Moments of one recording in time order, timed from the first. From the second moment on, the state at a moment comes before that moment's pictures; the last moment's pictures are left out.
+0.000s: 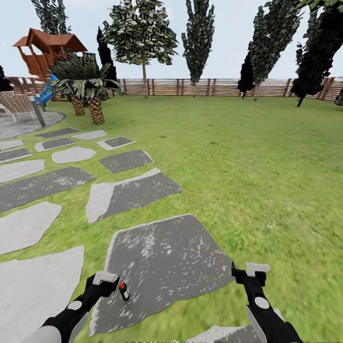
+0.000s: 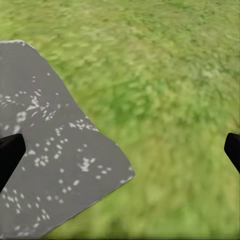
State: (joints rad) left arm -0.59 0.11 0.07 -0.19 -0.17 -0.34 -0.15; right arm -0.45 -0.07 0.00 -0.58 0.03 -0.24 -0.21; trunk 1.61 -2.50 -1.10
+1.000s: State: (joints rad) left arm -0.59 0.10 0.07 -0.20 -0.18 -0.34 -0.14; right arm -0.45 -0.07 0.00 -0.58 0.03 -0.24 -0.21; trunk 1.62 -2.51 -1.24
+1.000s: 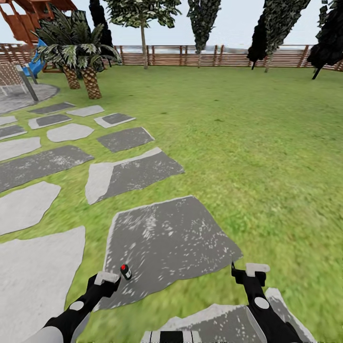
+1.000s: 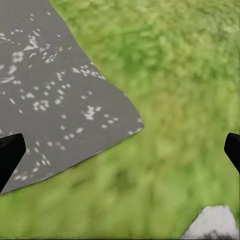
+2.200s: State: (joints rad) left arm -0.59 0.10 0.07 -0.20 -0.17 -0.34 -0.14; right arm -0.45 -0.07 0.00 -0.58 0.03 -0.24 -0.21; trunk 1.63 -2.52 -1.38
